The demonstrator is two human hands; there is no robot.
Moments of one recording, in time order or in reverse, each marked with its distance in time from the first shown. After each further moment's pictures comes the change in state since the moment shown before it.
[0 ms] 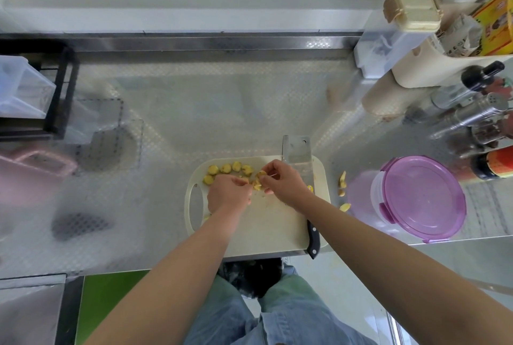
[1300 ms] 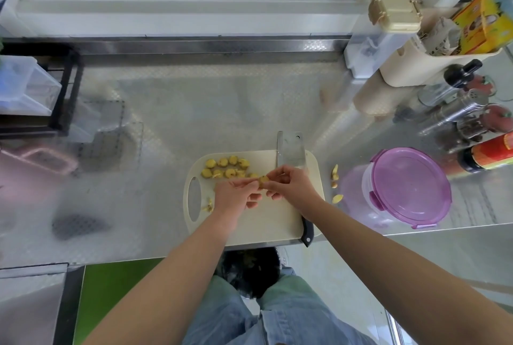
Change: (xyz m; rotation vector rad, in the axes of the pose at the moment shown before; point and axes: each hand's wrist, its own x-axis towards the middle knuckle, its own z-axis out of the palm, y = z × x) left_hand -0.040 -0.009 -0.001 -0.454 -0.243 0.074; right_hand -0.042 0.010 -0.017 0.257 0.007 0.044
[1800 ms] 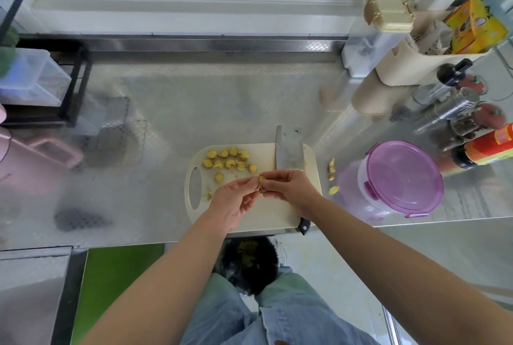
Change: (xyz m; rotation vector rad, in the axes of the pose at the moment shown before) left_hand -0.023 -0.013 -0.007 -0.298 -0.097 -0.178; right_hand -0.028 0.002 0.002 0.276 -0.129 0.089
